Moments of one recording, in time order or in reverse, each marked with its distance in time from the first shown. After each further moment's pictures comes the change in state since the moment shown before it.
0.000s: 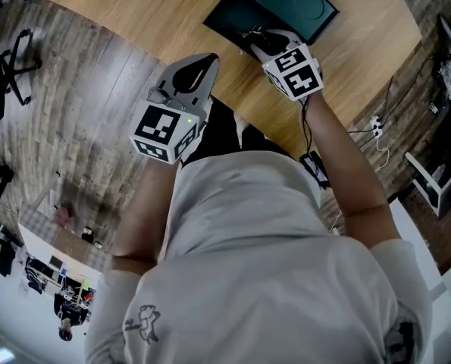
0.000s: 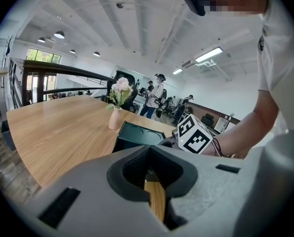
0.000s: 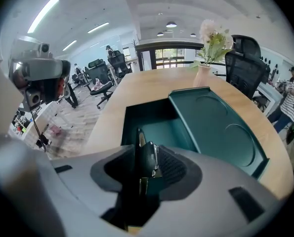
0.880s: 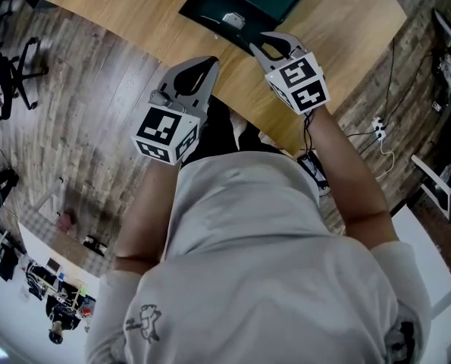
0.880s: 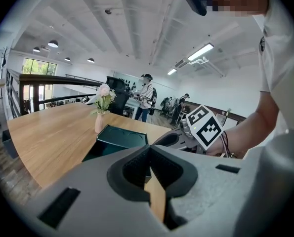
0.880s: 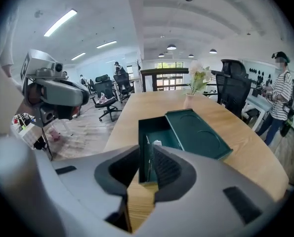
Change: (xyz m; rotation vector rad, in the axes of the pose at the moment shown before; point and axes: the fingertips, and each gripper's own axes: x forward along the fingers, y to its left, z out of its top) left arm -0.002 -0.099 -0.005 0.079 -0.030 0.004; right arm -0.110 0.016 -0.017 -0.037 -0.225 -0.030
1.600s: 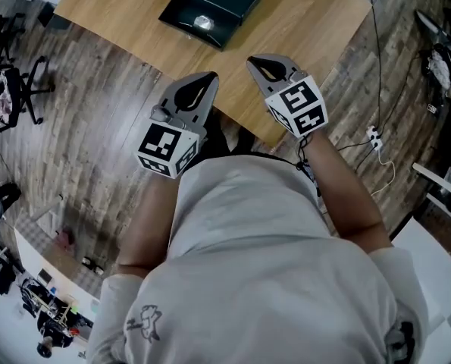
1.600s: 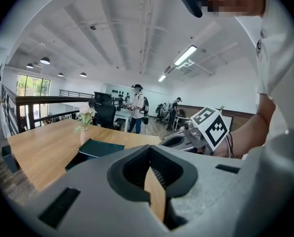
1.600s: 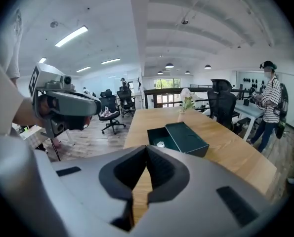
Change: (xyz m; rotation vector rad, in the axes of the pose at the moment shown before) left arm -0.032 -0.143 0.020 0.119 -0.108 -0.013; right arm -0.149 0.039 -0.025 -0.007 -0.193 -0.025
